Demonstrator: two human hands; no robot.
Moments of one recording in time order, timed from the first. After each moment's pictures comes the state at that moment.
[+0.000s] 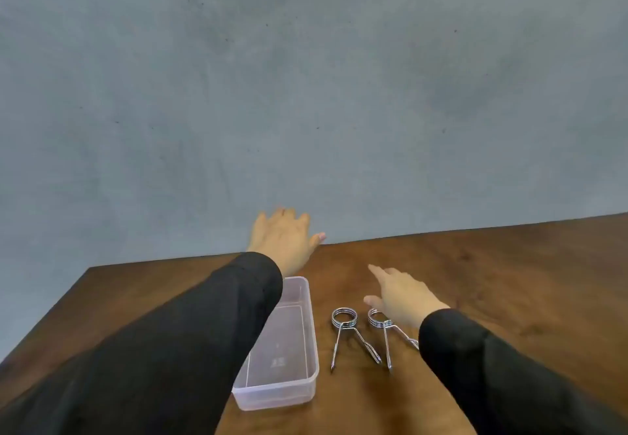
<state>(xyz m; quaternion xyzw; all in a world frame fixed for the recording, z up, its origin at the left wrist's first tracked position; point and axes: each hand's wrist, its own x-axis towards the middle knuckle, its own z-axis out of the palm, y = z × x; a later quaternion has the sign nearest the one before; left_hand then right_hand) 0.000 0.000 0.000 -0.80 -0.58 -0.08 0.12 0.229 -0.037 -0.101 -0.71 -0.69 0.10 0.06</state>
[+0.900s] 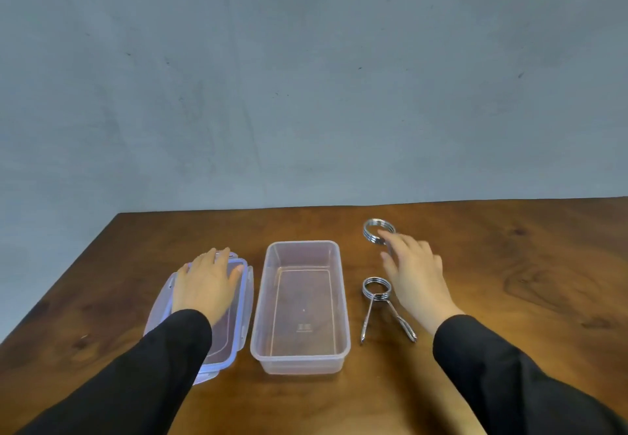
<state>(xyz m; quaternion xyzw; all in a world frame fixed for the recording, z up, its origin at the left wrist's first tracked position) -0.171 -0.010 -0.152 -0.66 -0.75 -0.05 -0.01 0.179 -0.026 -0.132 -0.67 -0.69 0.06 0.26</state>
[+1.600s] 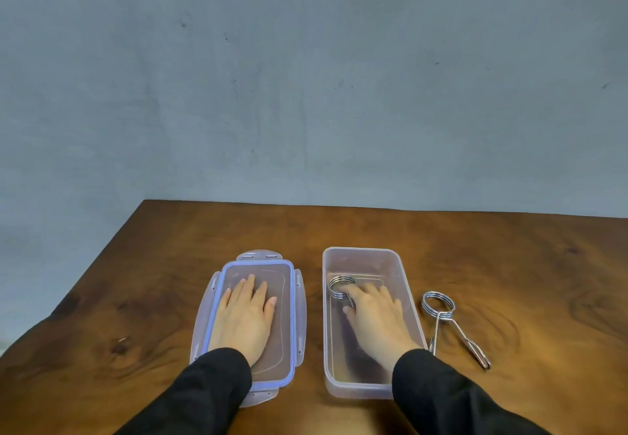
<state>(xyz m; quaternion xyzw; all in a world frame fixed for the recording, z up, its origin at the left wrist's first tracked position) -0.221 -0.007 -0.233 -0.66 -0.74 -0.09 -0.11 0.011 -0.015 -0.184 -0.67 -0.71 0.16 0.11</state>
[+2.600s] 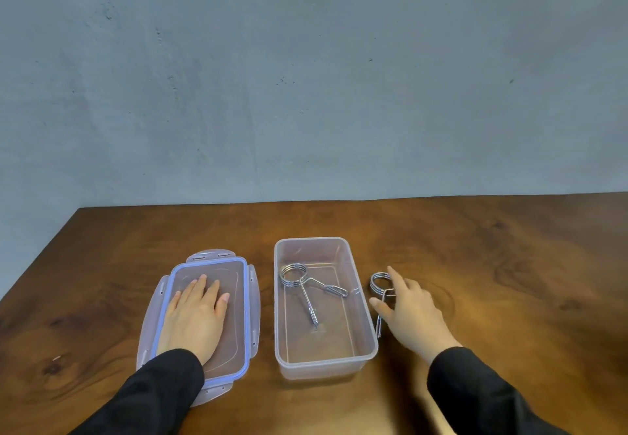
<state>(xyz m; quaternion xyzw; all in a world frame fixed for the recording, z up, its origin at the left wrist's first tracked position) -0.223 -0.003 -0.239 -0.66 -0.74 -0.06 -0.09 0.137 -0.054 -0.179 -0.79 -0.59 0.16 0.10</state>
